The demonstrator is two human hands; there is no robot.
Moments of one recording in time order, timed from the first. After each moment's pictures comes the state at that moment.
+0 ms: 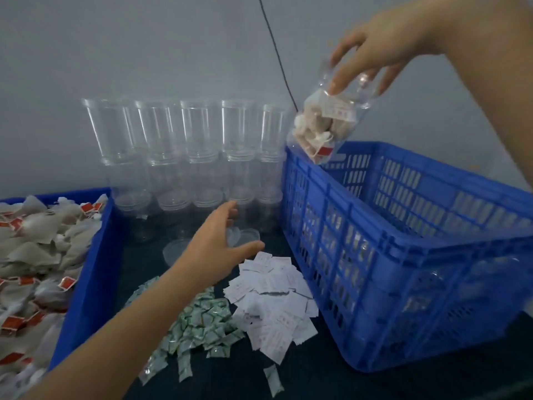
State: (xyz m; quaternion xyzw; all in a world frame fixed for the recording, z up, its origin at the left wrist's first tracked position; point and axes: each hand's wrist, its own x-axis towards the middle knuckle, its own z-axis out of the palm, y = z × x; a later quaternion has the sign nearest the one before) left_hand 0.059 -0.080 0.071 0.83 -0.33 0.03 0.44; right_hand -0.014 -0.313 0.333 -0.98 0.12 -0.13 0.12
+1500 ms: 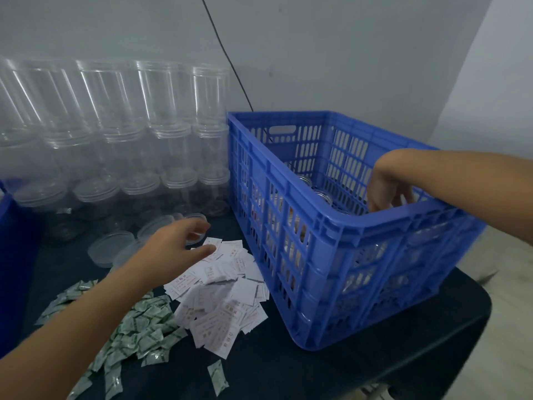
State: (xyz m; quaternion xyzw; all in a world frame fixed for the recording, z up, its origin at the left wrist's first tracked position) left_hand 0.091 -0.126 0.028 0.87 -0.39 -0.01 0.30; right_hand -0.028 -0.497 0.140 -0.80 0.31 0.52 -0.05
